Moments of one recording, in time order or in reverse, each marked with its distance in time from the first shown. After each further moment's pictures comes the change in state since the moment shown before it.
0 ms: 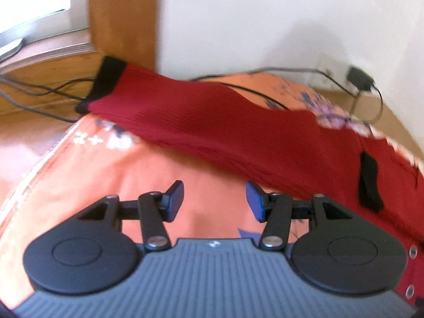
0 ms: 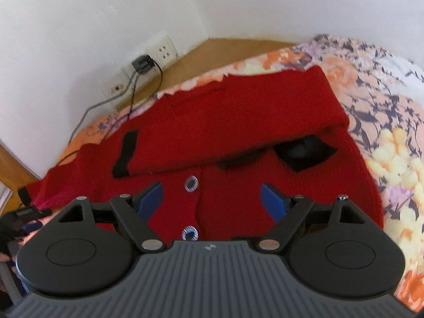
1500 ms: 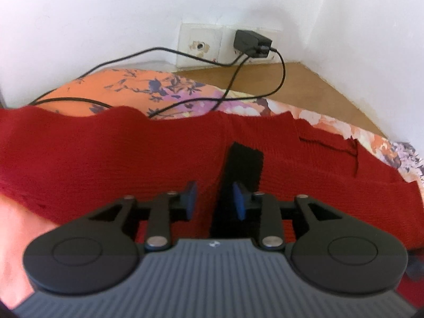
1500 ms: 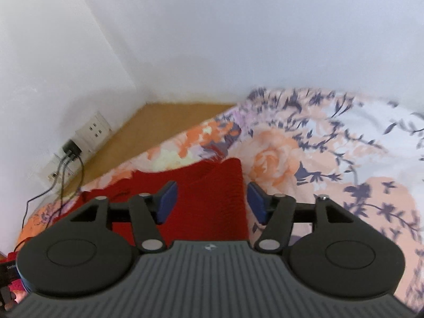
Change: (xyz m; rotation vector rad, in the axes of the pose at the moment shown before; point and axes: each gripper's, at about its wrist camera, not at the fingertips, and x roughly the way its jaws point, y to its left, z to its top) left arm 0.045 -0.184 -0.007 0.225 0.033 -0.237; right arm 0.060 -0.150 0.118 0.124 -0.223 -0.052
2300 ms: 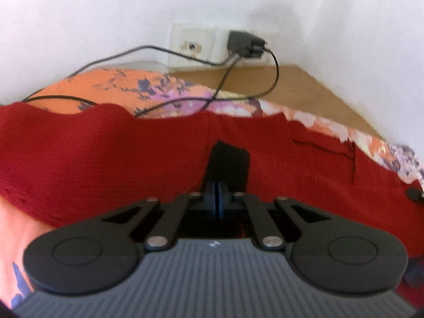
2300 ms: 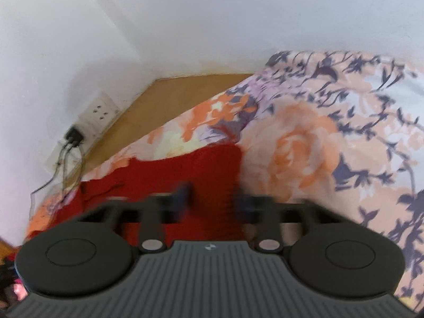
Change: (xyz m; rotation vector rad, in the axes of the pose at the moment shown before) left arm 0.011 -0.016 -0.009 -0.016 -0.048 0.003; right arm 0.088 -0.026 0.005 0.019 0.124 0.123
